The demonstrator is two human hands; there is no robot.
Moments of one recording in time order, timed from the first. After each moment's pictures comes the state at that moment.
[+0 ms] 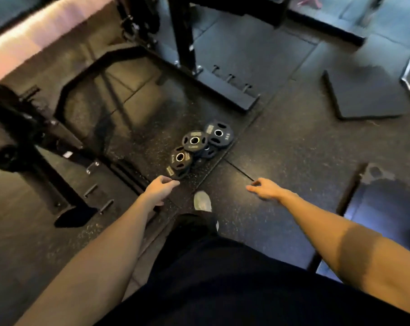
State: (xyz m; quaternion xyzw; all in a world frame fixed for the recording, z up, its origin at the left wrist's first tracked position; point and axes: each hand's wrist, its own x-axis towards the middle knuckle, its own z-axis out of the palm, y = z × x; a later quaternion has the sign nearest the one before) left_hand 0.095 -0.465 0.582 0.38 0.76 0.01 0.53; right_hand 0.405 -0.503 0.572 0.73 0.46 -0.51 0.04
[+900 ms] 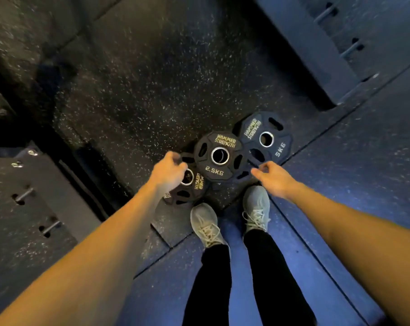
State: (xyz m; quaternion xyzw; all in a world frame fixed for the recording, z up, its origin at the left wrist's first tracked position) left_hand 0.060 -0.025 0.160 0.34 0.78 -0.03 0.52; right_hand 0.318 -0.014 0.158 0.71 0.40 -0.56 0.14
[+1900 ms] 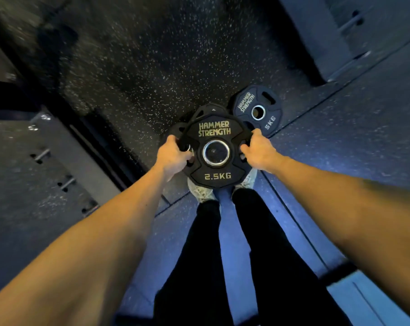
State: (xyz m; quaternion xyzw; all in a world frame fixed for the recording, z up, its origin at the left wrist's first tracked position) left_hand 0.092 -0.052 0.249 0.28 0.80 -0.03 0.54; right_hand 0.307 -0.010 0.246 0.68 0.47 -0.54 0.16
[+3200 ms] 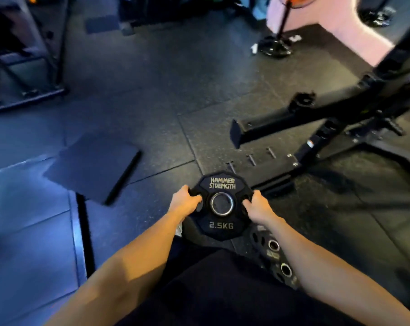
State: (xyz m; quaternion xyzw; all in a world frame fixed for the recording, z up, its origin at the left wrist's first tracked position) left_hand 0.193 -0.522 0.573 -0.36 0.81 0.42 0.18; right_hand 0.129 -0.311 0.587 0.05 0.88 -0.32 0.36
